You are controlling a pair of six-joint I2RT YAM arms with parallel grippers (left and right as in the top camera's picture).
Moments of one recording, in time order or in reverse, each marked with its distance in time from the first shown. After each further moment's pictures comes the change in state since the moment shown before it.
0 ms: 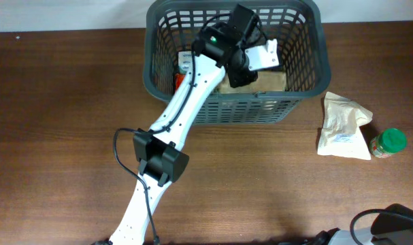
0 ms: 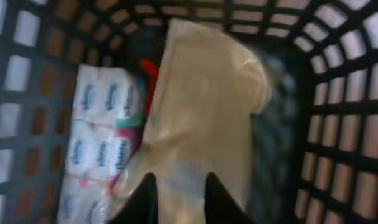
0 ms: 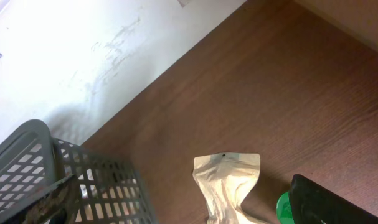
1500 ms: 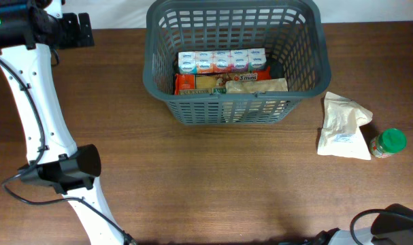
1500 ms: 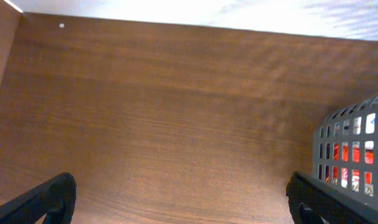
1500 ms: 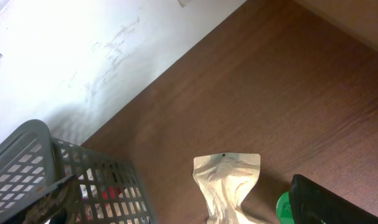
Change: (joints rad) left arm 0.760 -0.315 0.014 -0.194 -0.237 -0.746; right arm 0.000 0.000 0.000 0.000 0.000 0.000
